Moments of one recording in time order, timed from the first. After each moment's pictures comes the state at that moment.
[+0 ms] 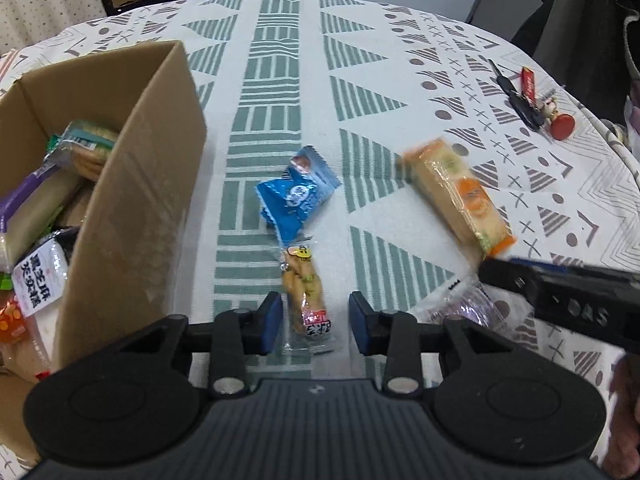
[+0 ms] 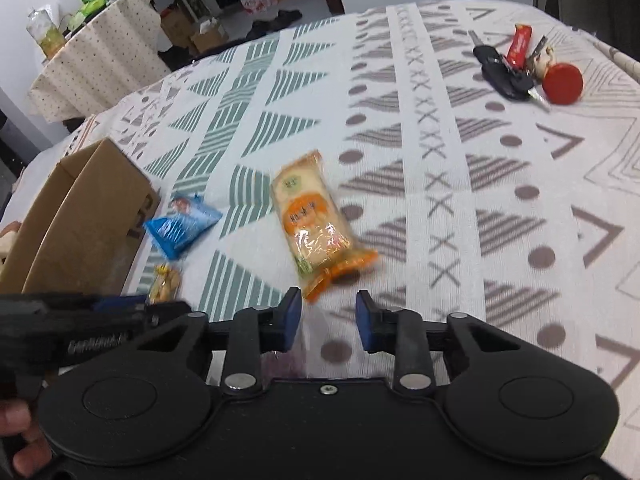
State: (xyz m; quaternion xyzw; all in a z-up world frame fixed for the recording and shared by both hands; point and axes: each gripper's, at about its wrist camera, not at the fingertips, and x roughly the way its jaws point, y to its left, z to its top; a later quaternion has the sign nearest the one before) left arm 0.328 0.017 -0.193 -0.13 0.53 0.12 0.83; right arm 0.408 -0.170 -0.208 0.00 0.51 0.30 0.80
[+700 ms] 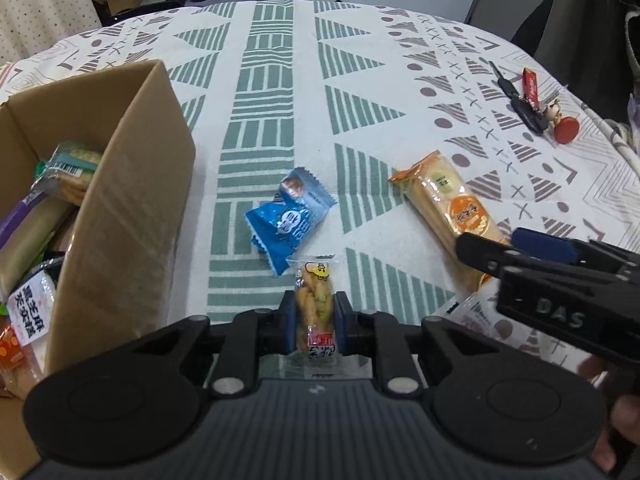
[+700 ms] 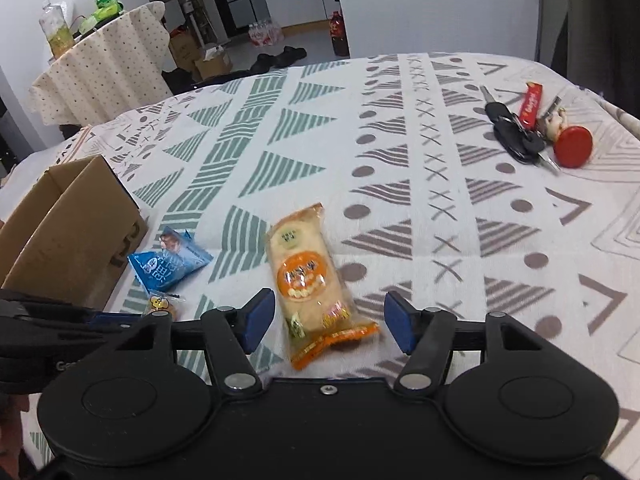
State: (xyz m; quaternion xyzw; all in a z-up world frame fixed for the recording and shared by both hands) left arm 0.345 0.015 -0.193 -0.12 0.52 0.11 0.83; right arm 0.417 -0.147 -0.212 -0.03 0.43 0.30 0.85
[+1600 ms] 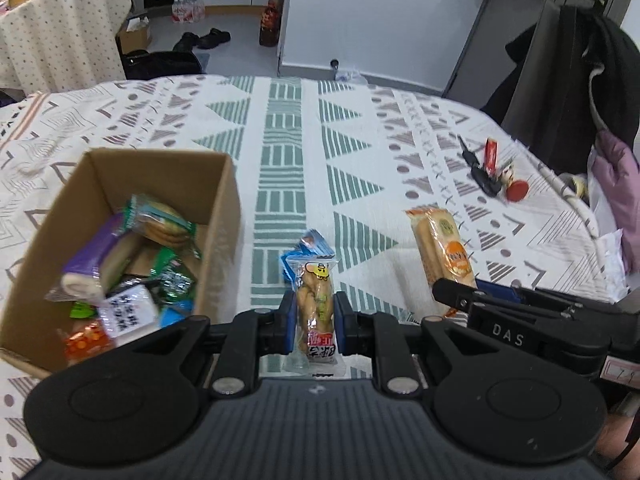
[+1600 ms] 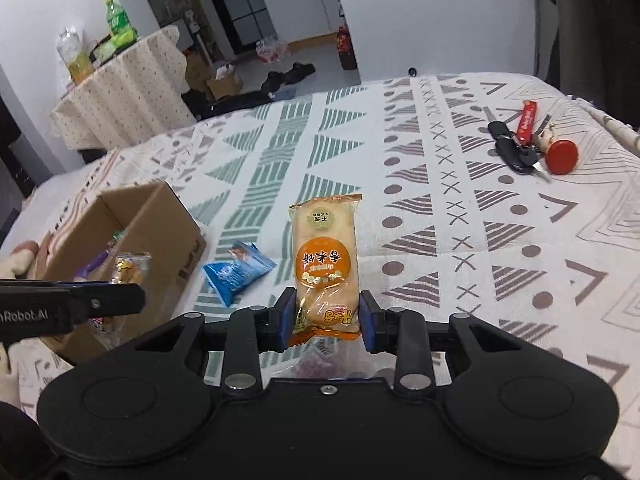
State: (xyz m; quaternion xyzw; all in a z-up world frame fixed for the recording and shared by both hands) left arm 0.287 0.028 -0.103 -0.14 0.45 0.11 0.88; right arm 0.374 -0.156 -0.158 0.01 0.42 0.30 0.85
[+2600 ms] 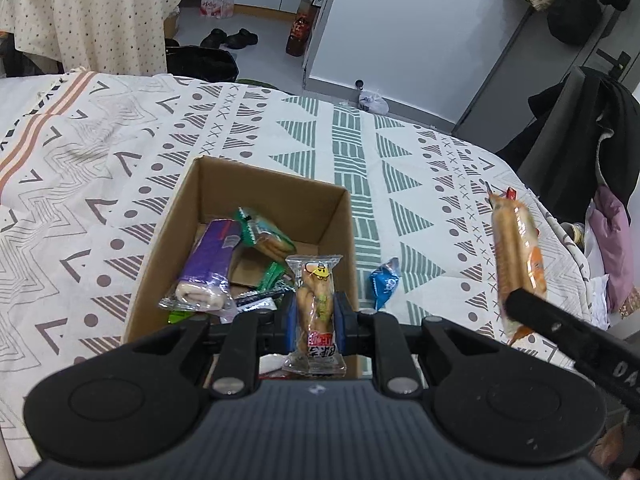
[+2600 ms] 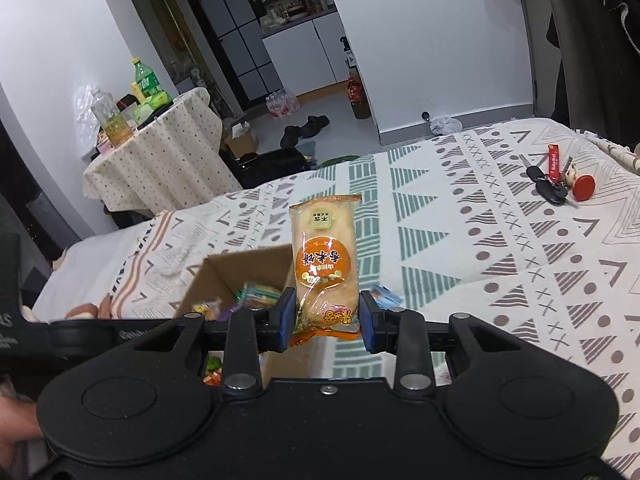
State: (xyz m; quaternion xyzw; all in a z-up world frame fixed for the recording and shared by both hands) left arm 0.235 0.135 -0.076 -0.20 0.43 0.12 0.87; right arm 0.299 -0.092 -0.076 0.08 0.37 0.30 0.88
